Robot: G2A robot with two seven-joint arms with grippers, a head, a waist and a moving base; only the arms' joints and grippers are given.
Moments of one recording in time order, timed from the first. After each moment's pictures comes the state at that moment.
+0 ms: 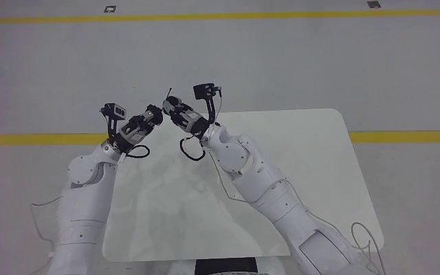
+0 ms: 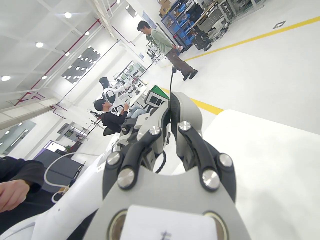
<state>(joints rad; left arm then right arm) 1.30 -1.21 -1.60 -1.37 -0.51 -0.34 -0.96 -0.97 -1.67 0.91 -1.19 -0.58 -0.28 0.17</state>
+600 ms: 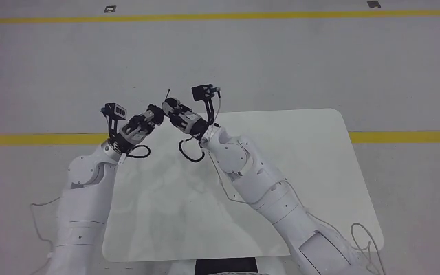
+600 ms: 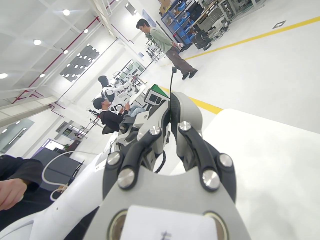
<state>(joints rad) 1.31 -1.20 -1.59 -1.39 -0.53 -0.34 -0.94 -0.97 -1.67 0.91 -1.20 -0.58 -0.28 0.19</state>
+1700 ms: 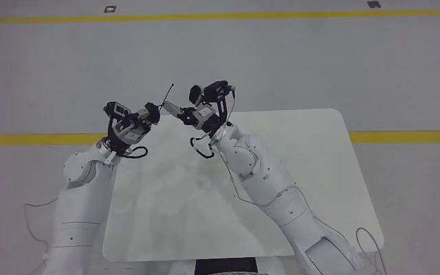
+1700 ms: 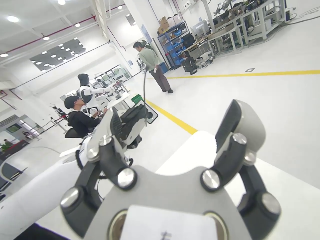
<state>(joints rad) 1.32 -1.18 -1.59 -1.43 -0.74 -0.18 -1.03 -1.02 -1.63 0.97 -1.29 -0.84 -0.34 0.04</state>
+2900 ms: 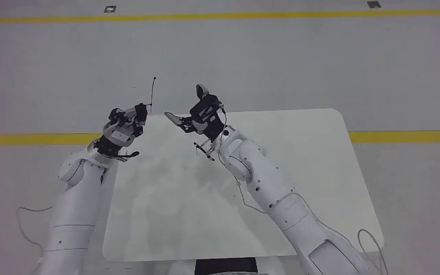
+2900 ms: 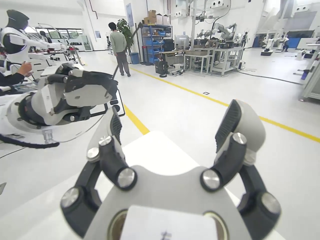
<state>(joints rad) 1.34 -1.17 -1.62 -1.43 -1.04 0.14 -1.07 -1.04 -1.59 0.93 -1.31 -1.35 -0.25 -0.16</state>
